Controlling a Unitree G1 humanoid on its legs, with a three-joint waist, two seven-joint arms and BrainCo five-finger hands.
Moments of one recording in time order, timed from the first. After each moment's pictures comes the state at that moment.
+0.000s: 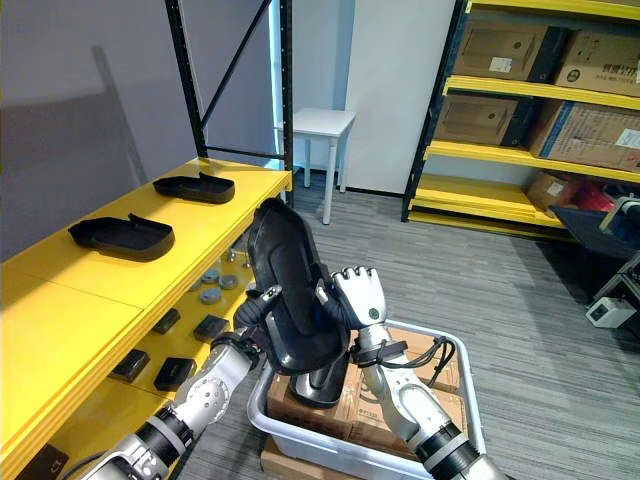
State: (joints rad) left arm -0.42 0.25 -0.51 0.29 -1.16 -0.16 0.27; right arm -0.37 -0.42 0.53 0.04 -0.87 0.09 -0.55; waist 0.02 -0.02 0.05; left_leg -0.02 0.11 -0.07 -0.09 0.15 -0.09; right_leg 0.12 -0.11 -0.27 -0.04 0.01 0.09
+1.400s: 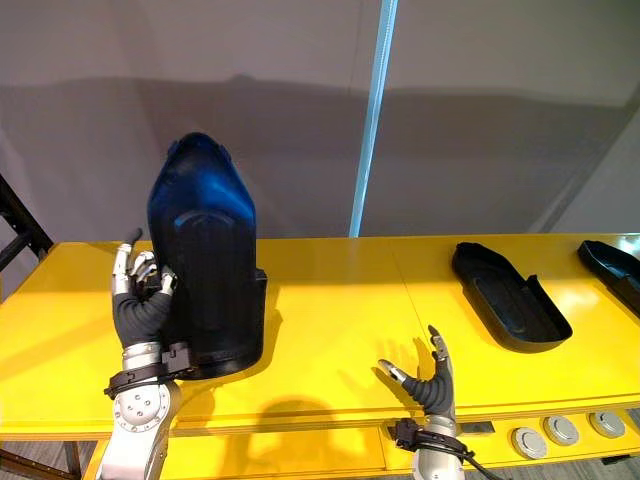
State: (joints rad) left arm -0.07 0.12 -0.03 -0.21 -0.12 -0.21 0.36; right arm 0.24 -0.06 -0.11 -0.21 -0.15 -0.17 -0.23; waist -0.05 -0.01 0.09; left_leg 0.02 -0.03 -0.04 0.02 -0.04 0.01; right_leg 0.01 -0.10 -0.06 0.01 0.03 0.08
